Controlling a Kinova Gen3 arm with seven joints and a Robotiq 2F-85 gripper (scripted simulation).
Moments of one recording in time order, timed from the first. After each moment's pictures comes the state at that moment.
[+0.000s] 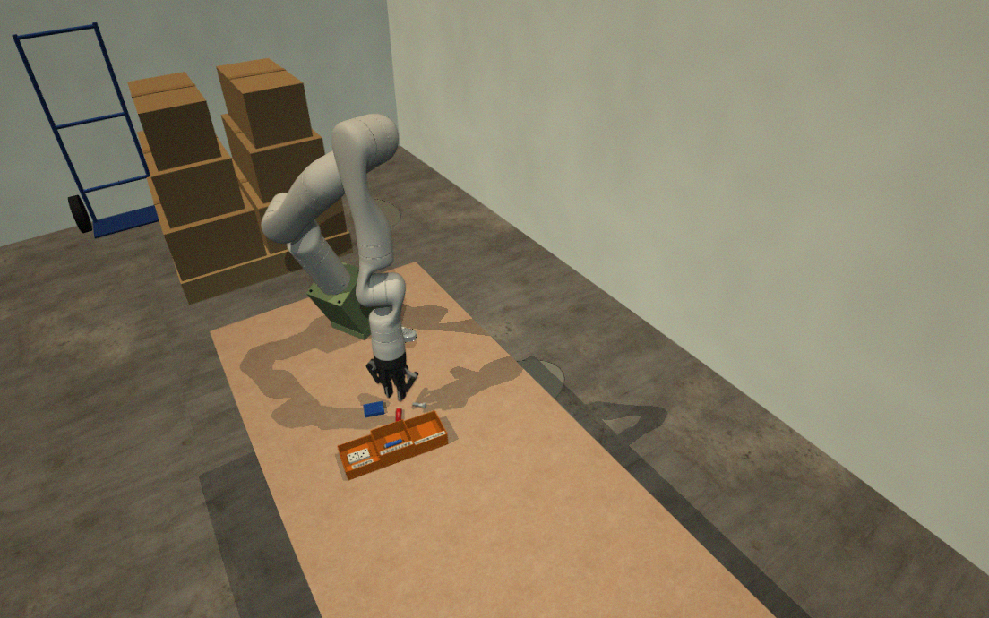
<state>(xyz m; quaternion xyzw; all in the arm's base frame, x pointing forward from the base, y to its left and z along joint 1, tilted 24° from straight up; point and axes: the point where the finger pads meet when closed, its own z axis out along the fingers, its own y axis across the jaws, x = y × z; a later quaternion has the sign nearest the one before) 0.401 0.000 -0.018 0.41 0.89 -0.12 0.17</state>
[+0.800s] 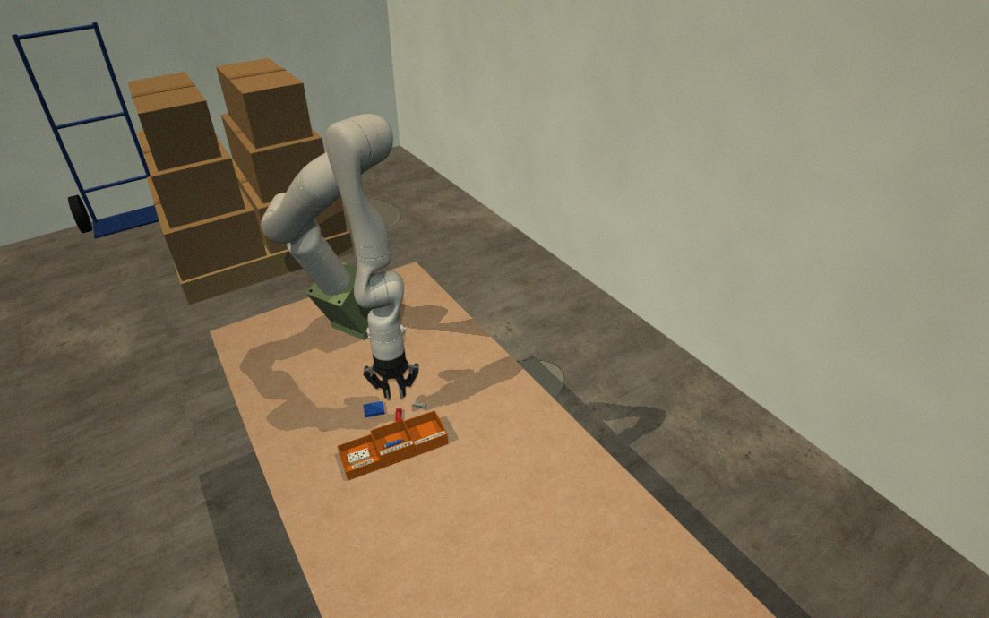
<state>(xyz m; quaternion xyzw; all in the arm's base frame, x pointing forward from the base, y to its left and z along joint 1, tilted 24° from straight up) 0.401 0.000 -0.016 0.20 0.96 -0.15 0.14</state>
